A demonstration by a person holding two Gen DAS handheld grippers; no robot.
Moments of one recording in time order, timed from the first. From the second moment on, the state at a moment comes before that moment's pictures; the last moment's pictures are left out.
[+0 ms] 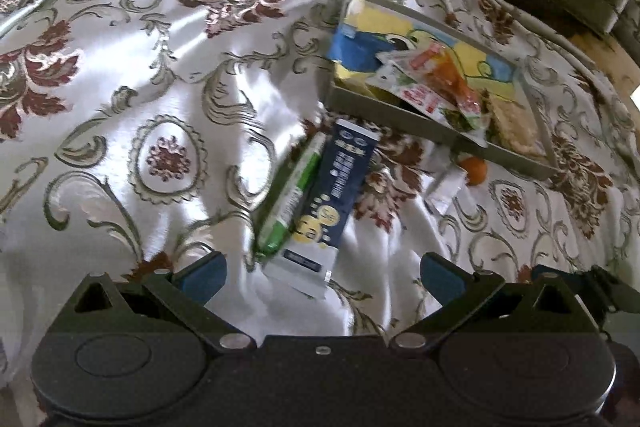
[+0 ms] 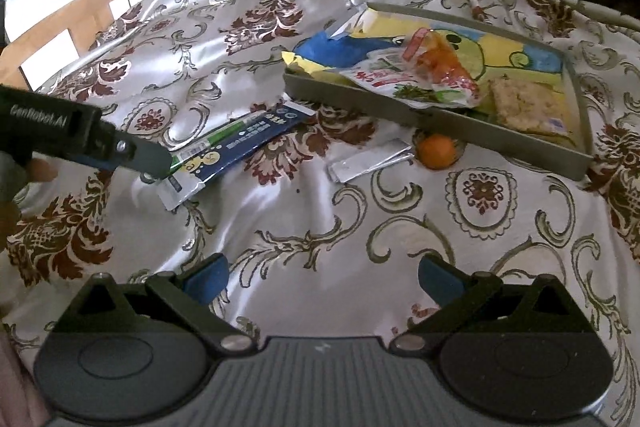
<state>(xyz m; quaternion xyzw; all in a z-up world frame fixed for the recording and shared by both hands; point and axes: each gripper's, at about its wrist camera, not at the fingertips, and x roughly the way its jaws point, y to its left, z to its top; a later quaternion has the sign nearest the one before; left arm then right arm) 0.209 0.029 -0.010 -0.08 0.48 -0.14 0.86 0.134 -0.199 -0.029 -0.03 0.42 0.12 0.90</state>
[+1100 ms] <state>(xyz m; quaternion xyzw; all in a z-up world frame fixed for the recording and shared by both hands) 0.268 0.049 -0.023 -0.03 0.40 -0.29 0.87 0.192 -0.094 -0.064 -0.01 0.36 0.17 0.92</state>
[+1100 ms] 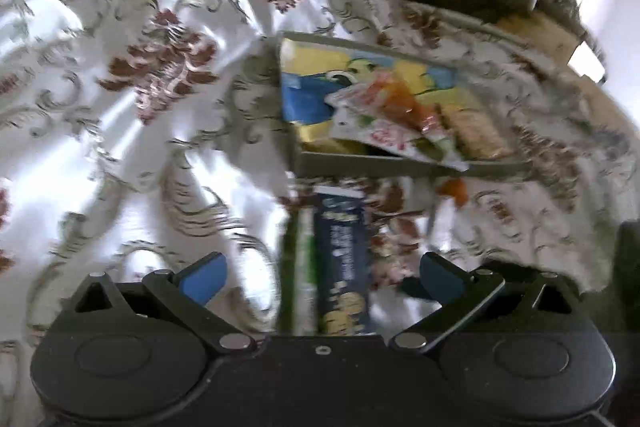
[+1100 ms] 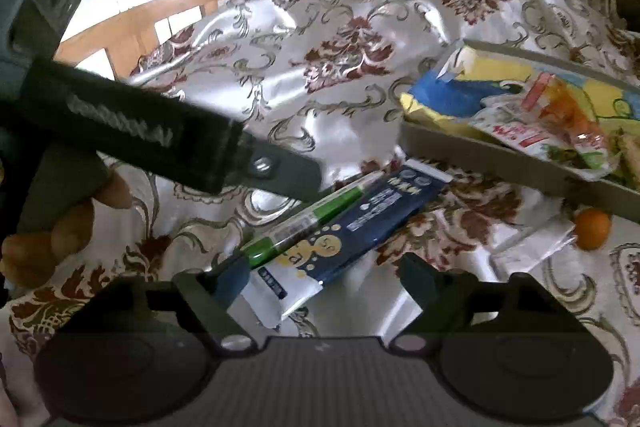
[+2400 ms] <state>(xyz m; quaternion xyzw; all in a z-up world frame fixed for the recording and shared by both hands) 0.291 0.045 -0.060 0.08 0.45 -0.30 0.84 0.234 -0.135 -0.055 0.02 0.37 0.13 0.92</state>
